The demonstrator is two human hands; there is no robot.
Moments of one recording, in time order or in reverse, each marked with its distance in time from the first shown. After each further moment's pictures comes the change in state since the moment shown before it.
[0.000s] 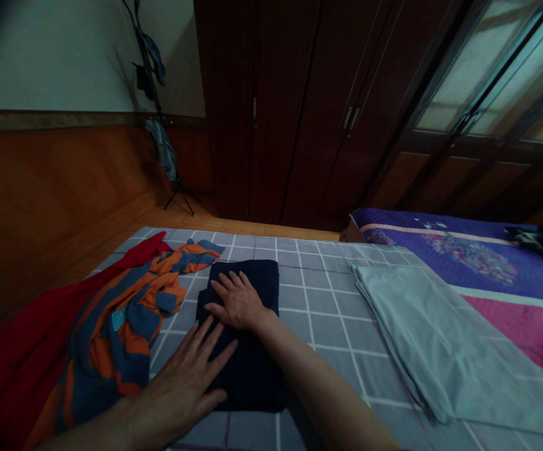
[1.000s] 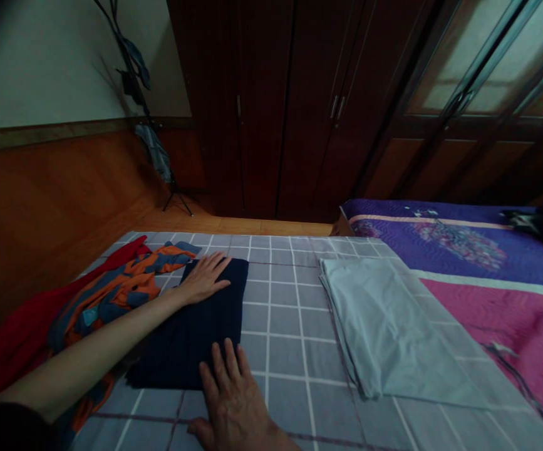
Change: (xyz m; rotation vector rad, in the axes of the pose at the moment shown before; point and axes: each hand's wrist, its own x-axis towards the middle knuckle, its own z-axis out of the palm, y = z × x) left_hand 0.160 -0.043 -0.016 0.007 0.248 0.001; right_hand -0.188 -0.033 -0.001 0.329 -0.158 -0.001
